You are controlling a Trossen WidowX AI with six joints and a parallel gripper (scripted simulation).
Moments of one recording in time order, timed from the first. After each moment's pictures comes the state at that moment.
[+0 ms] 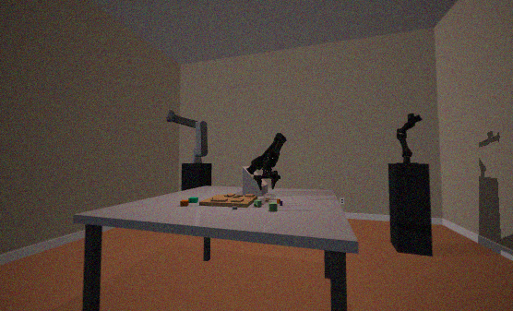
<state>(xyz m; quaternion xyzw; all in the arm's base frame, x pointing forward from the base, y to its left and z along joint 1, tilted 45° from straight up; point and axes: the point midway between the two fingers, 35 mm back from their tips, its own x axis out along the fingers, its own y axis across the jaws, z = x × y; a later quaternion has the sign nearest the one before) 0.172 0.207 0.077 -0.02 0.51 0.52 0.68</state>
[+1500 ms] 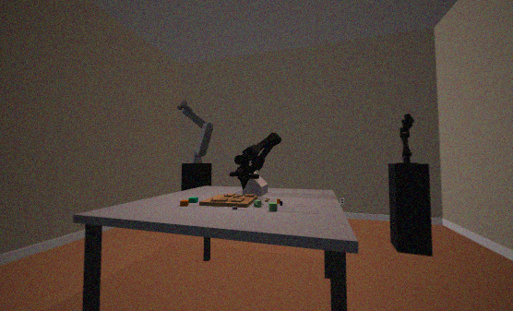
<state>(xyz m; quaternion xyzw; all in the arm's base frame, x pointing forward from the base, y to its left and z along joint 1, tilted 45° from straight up) 0.322 0.123 0.008 0.24 0.69 0.25 0.64</state>
